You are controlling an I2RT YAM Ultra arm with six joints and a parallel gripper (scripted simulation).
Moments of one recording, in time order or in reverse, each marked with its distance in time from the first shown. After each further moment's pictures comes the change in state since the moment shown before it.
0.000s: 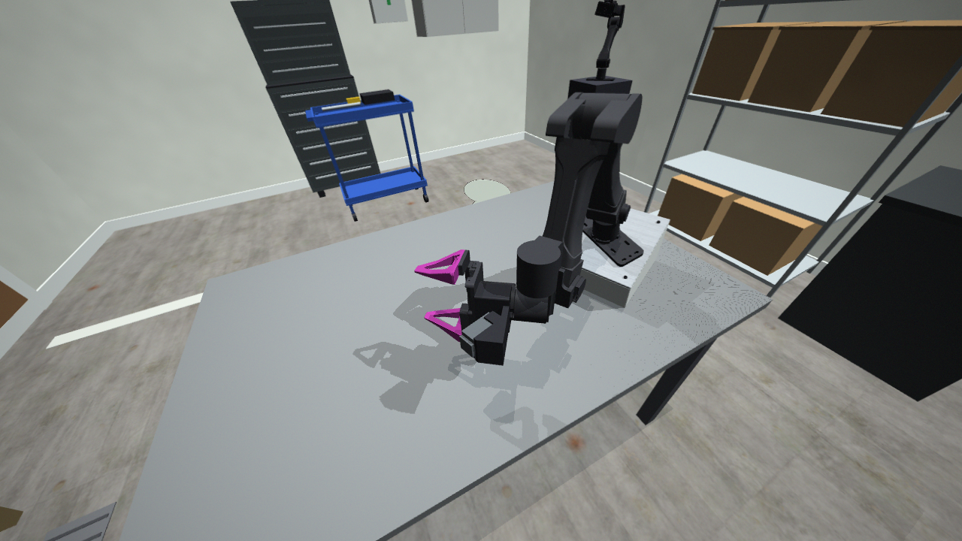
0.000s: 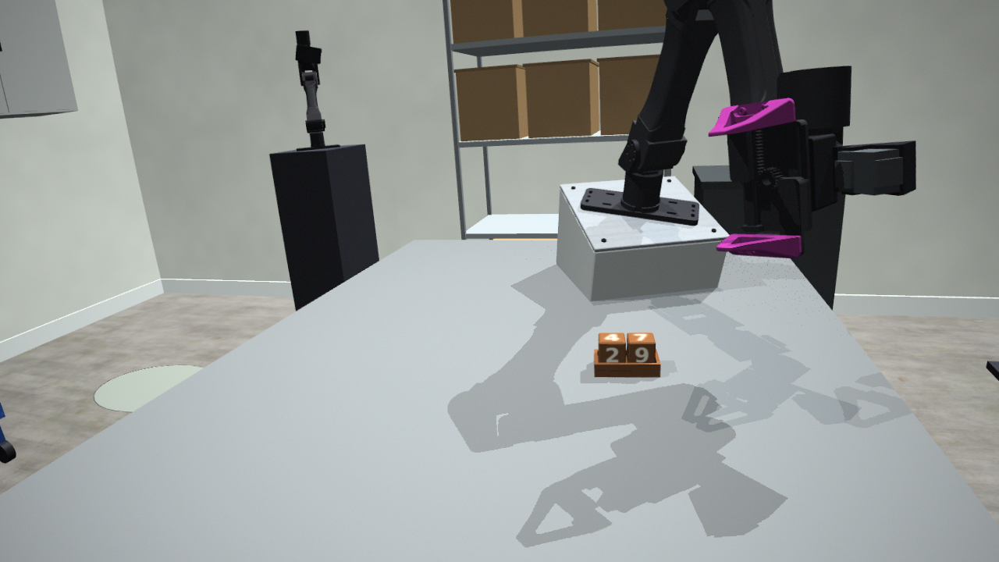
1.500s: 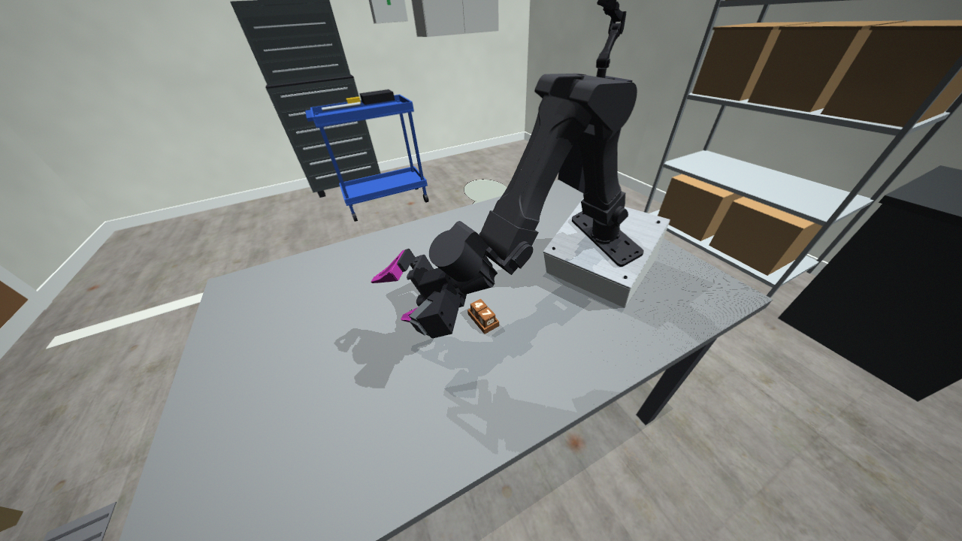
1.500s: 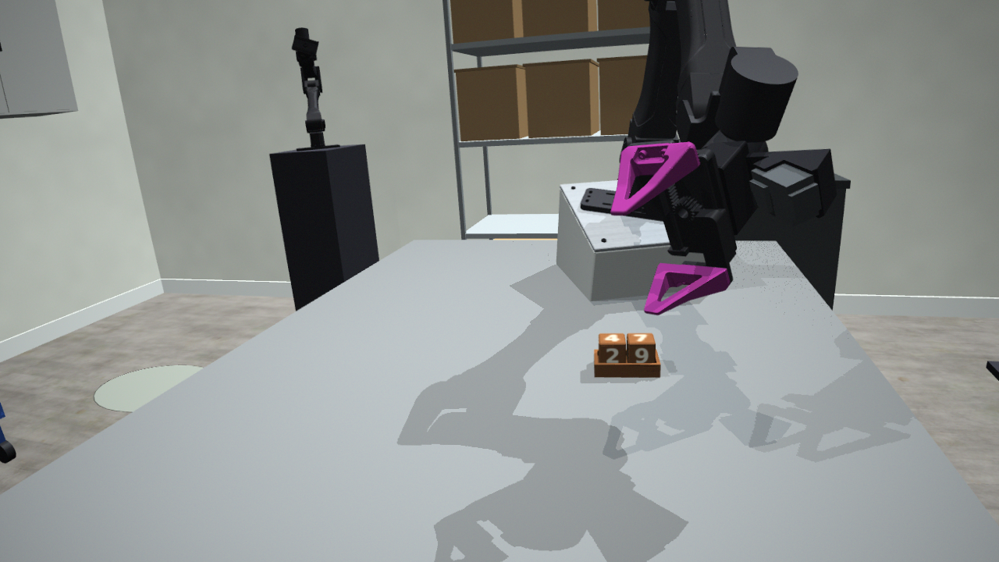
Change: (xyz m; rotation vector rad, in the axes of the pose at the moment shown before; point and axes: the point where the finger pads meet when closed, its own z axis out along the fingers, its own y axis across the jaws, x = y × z) arm 0.028 0.042 0.084 -0.371 -0.065 -0.042
